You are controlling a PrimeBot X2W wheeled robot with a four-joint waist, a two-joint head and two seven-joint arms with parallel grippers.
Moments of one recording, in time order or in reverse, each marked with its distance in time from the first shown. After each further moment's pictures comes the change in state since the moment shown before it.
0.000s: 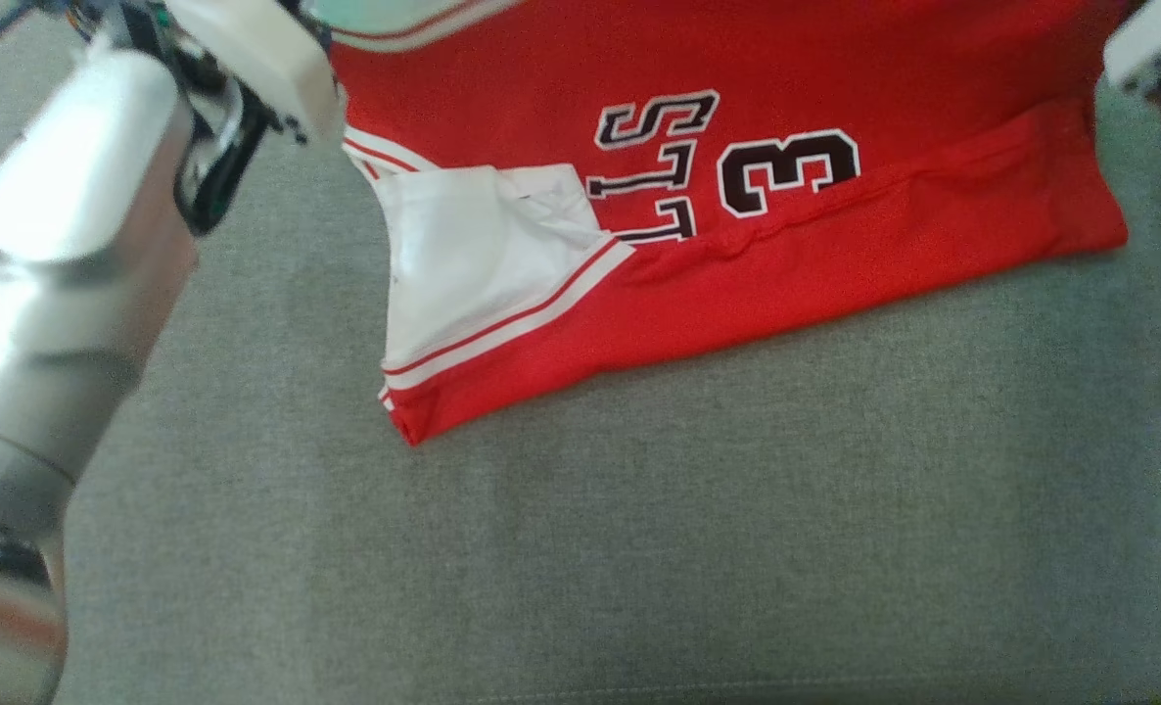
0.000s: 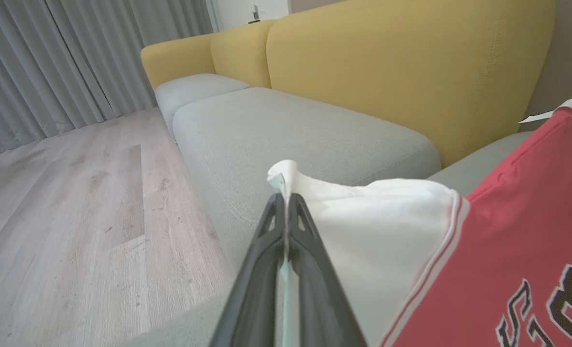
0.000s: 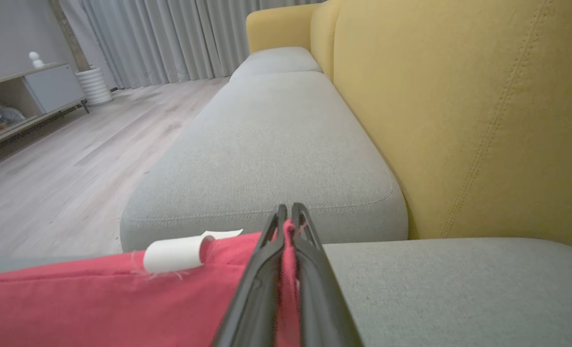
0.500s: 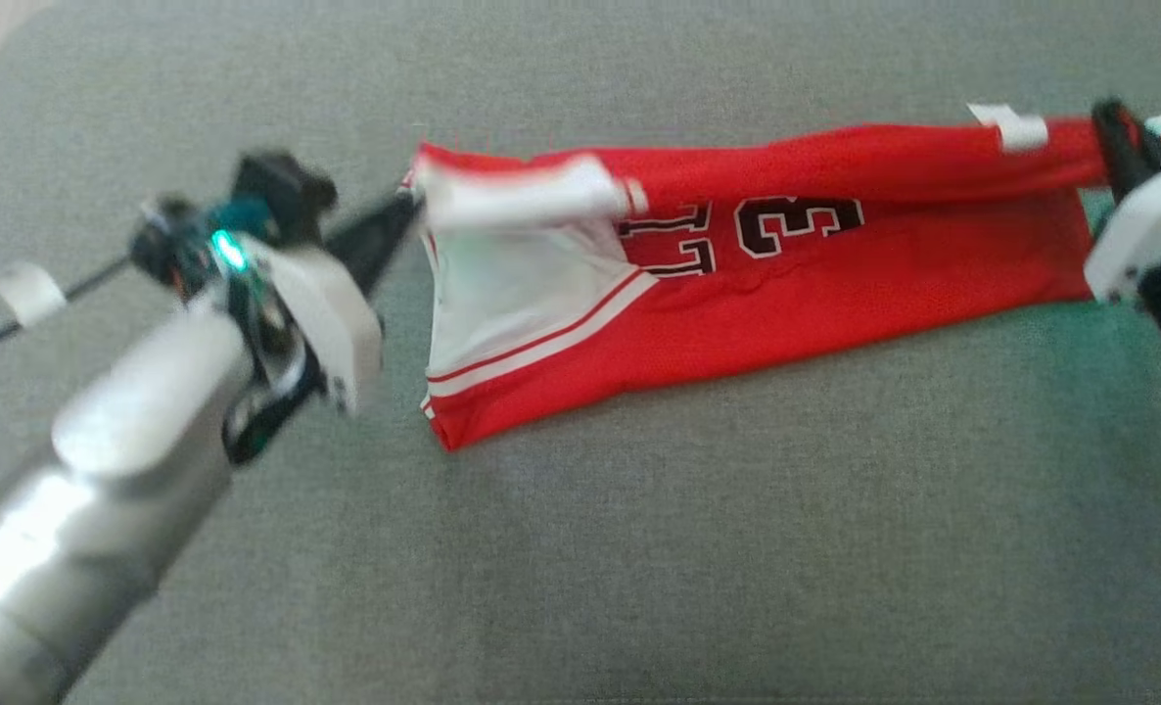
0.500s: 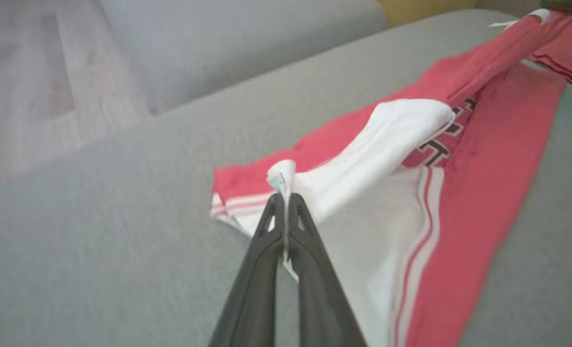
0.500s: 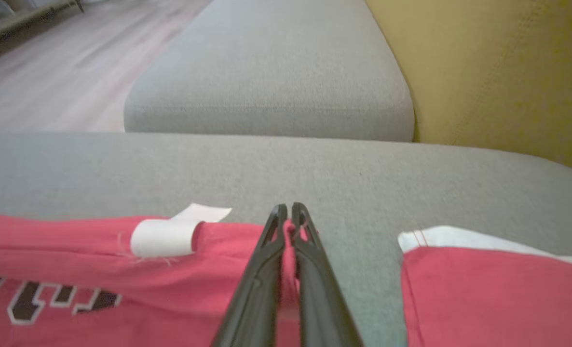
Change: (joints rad) left arm 0.324 0.108 -0.133 -0.211 -0.115 -0.025 0.212; right arm 0.261 -0.155 0.267 -0.051 0.181 0.000 0.097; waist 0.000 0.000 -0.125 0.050
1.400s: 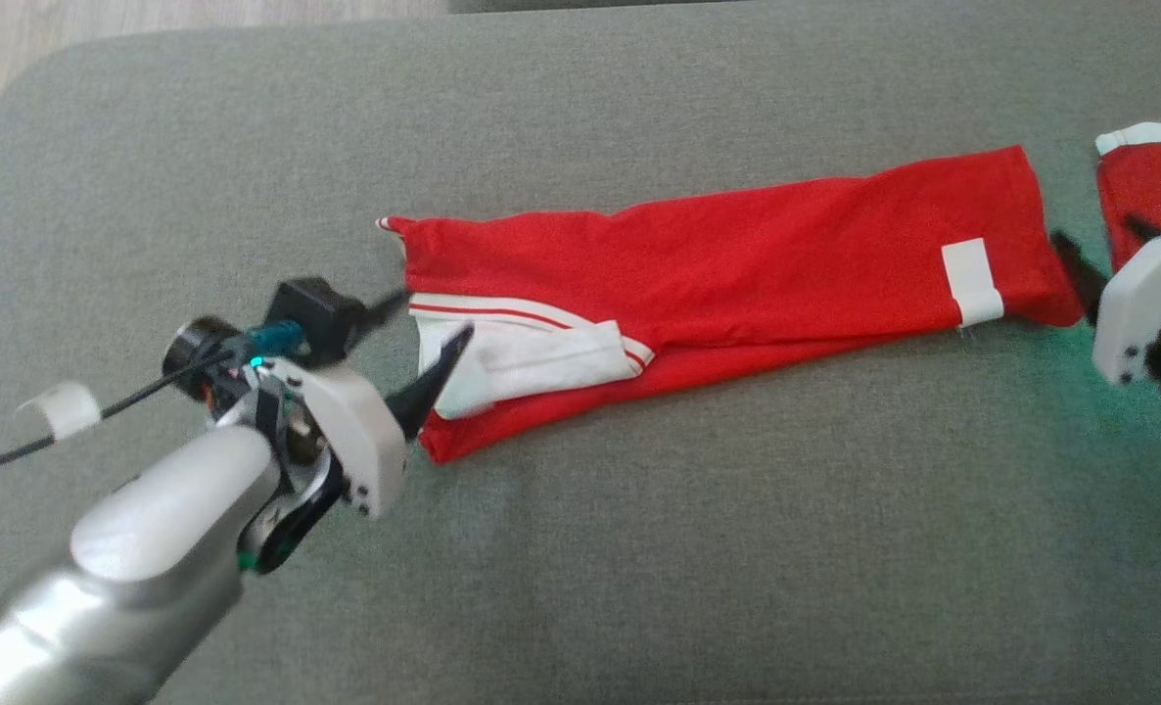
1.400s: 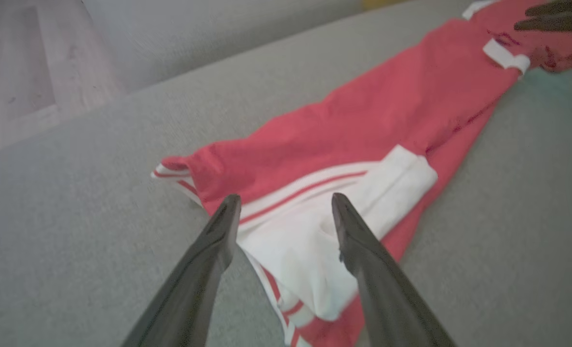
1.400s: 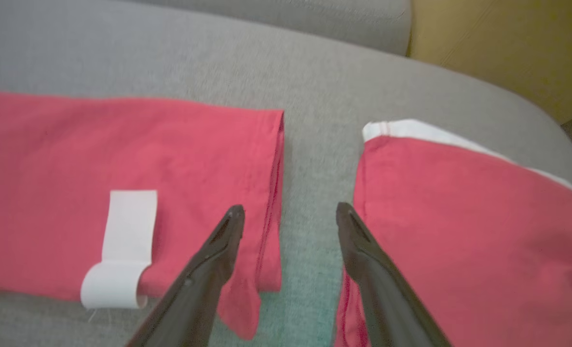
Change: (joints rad) left arm 0.168 0.093 -0.062 -0.234 -0.033 0.116 0.056; right arm 0.027 -0.079 0.262 0.047 0.053 0.000 0.131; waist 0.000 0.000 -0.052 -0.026
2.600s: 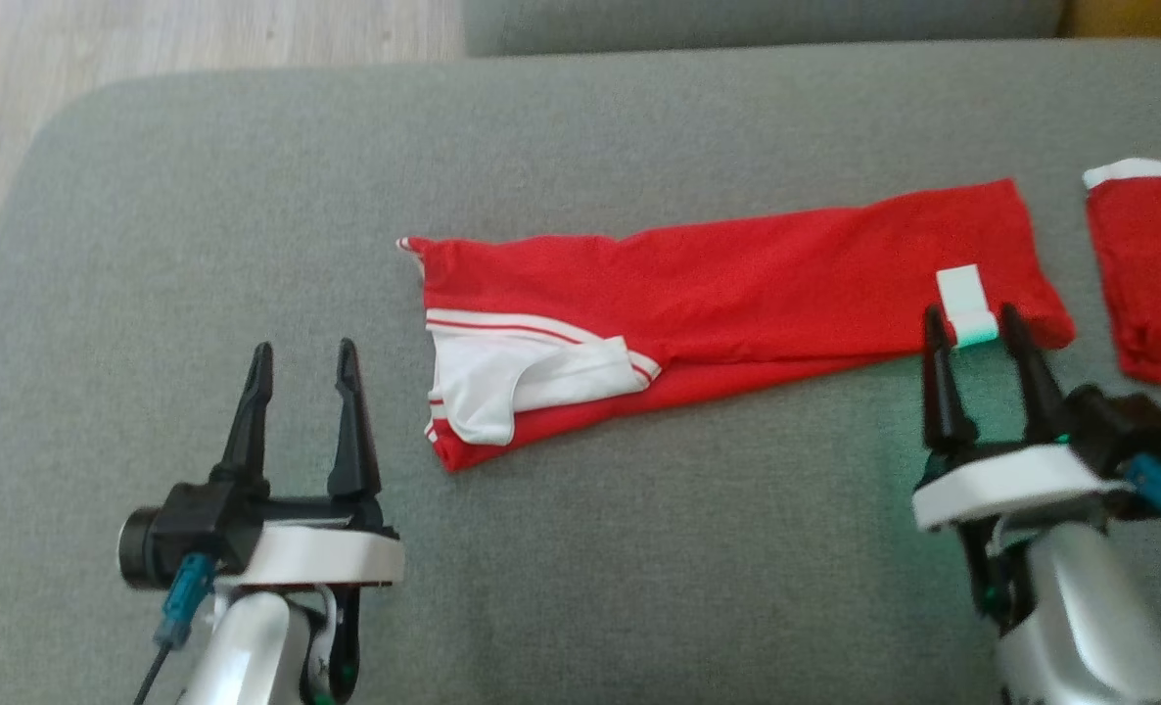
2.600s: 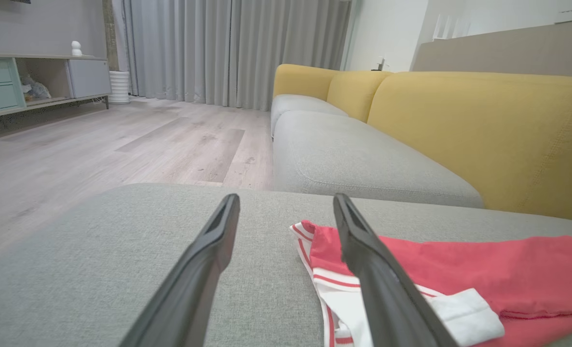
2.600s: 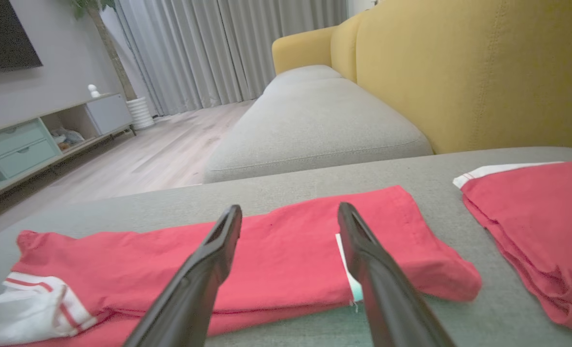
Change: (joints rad) left arm 0.587 -0.439 0.856 -0.100 0.531 0.104 -0.418; right arm 0.600 0.512 -0.785 -0.567 -0.523 0.000 -0.379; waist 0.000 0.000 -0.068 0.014
